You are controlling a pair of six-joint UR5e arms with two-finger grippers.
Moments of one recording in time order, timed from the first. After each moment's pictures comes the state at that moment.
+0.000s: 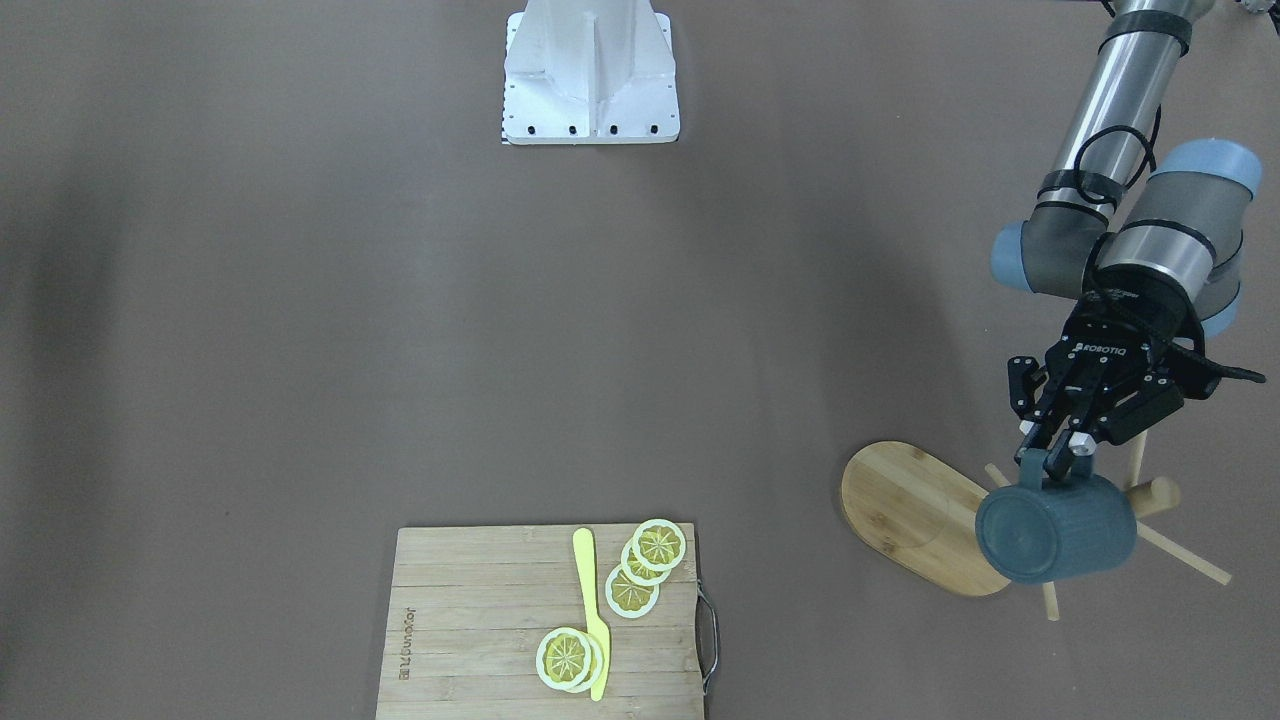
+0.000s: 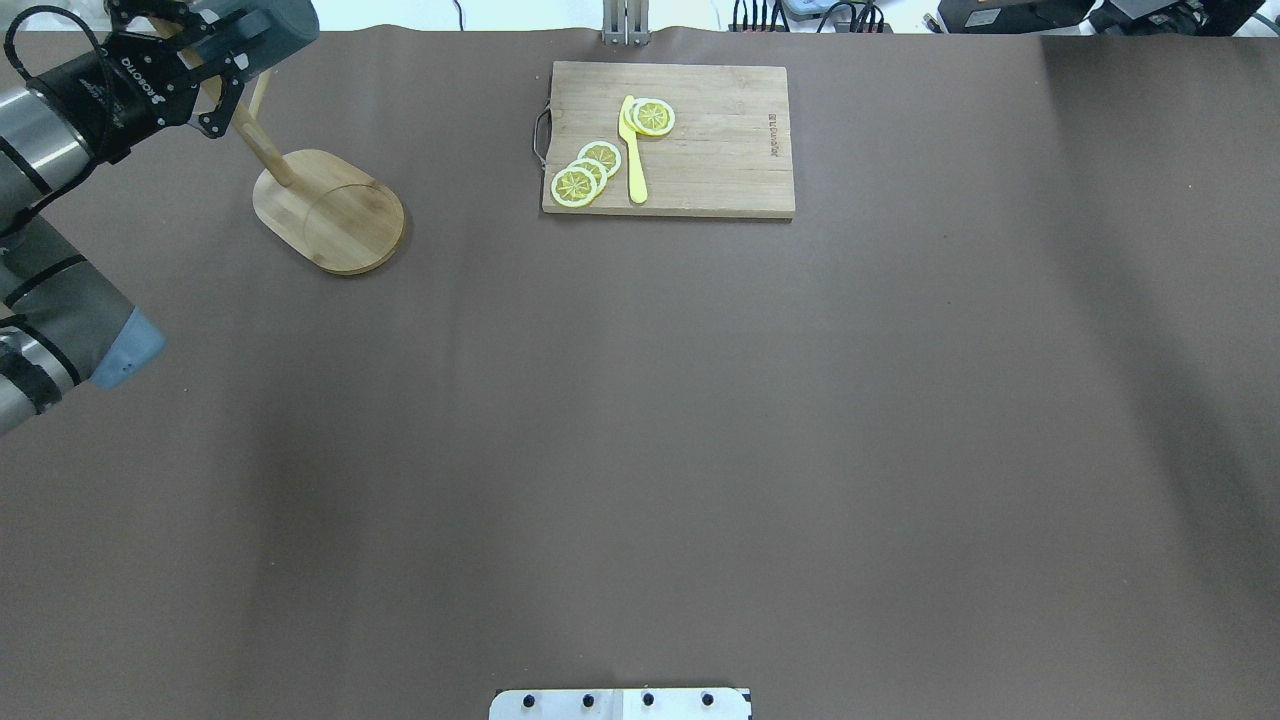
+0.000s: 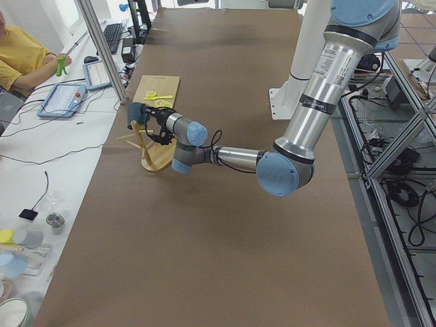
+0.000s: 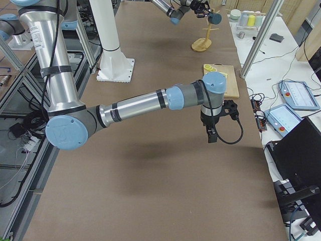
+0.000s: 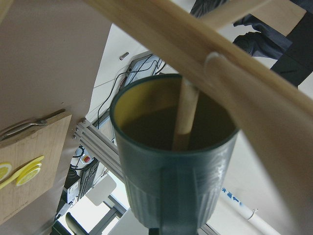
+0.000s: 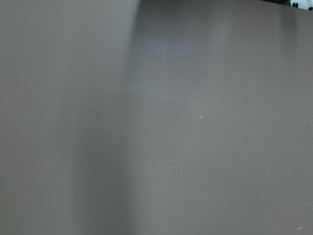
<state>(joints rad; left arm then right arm) -0.97 -1.96 -1.19 -3.47 -1.58 -2.88 1.51 -1.36 1.69 -1.65 2.28 0.05</state>
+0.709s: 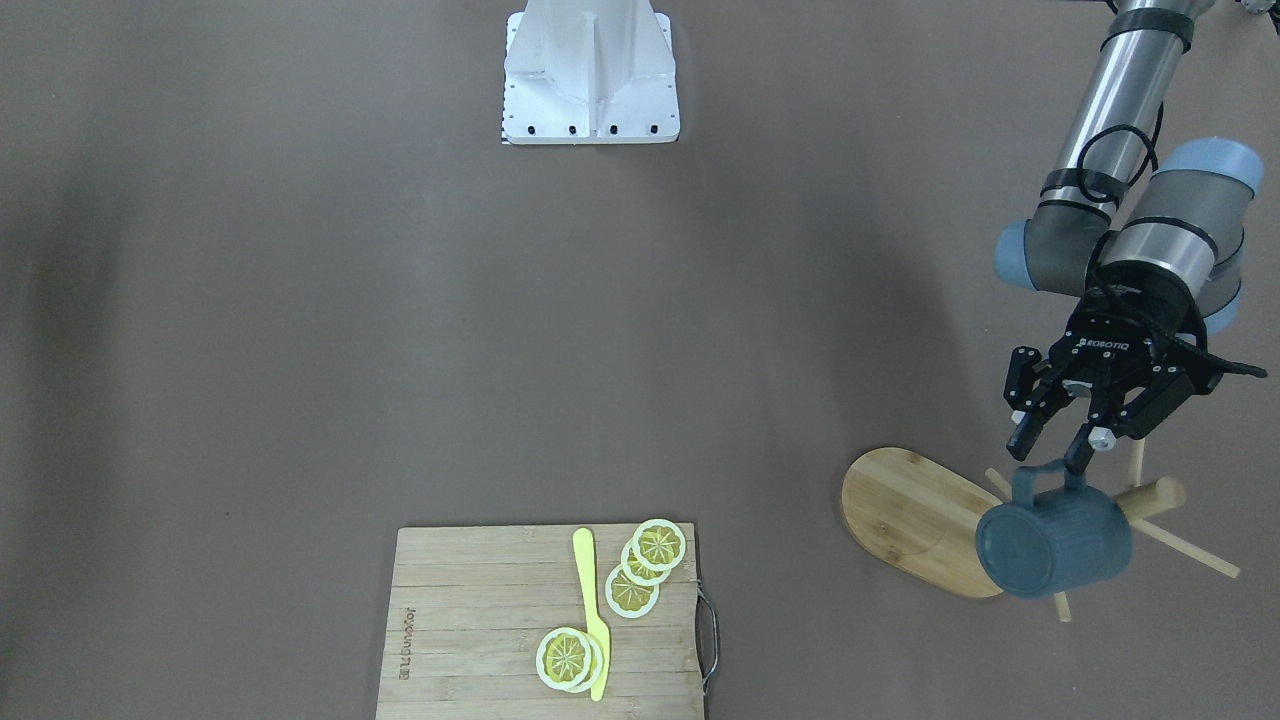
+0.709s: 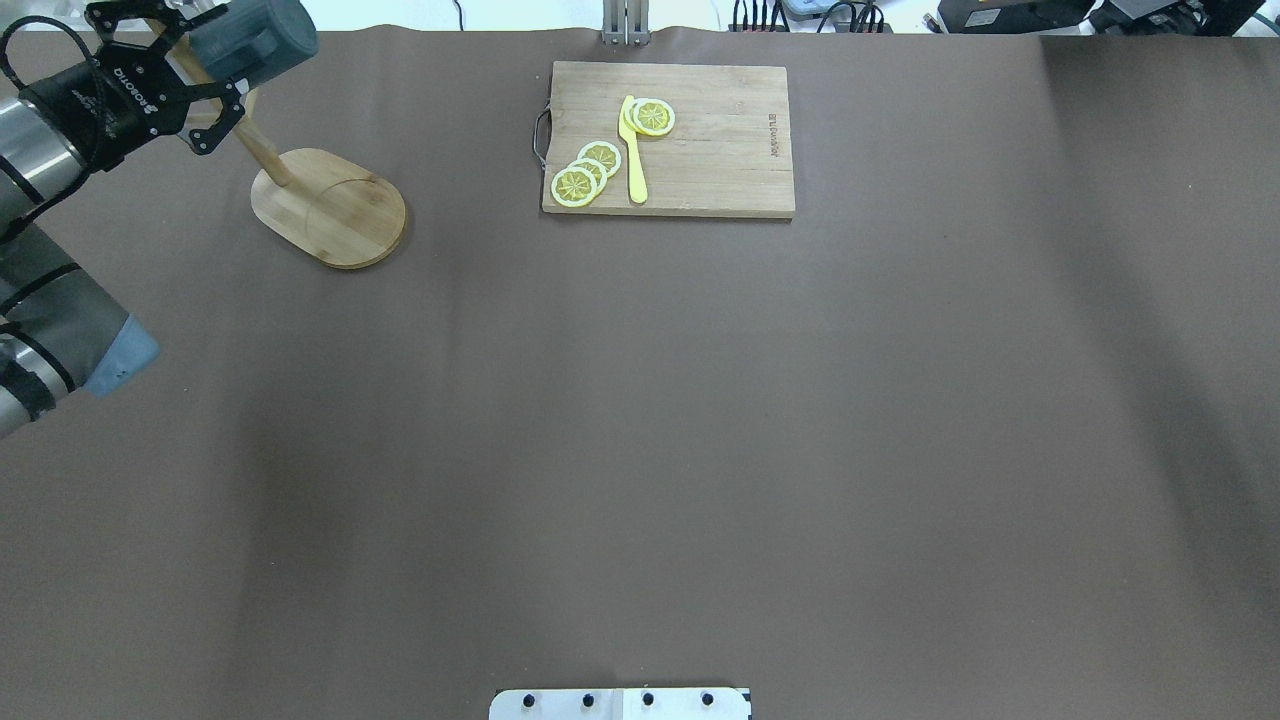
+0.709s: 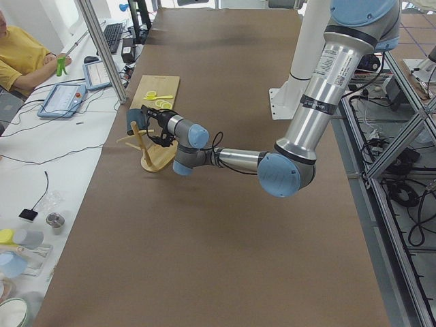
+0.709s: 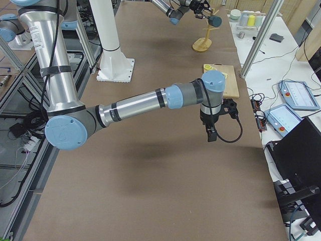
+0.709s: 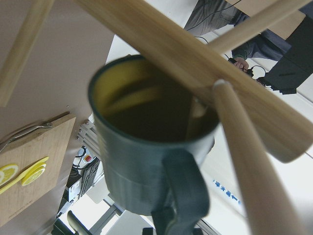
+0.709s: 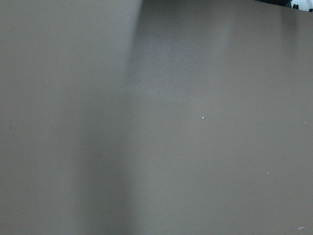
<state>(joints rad) -0.97 -1.96 -1.19 -3.48 -1.58 -2.87 1.51 -1.36 1.70 -1.65 2.28 0.05</state>
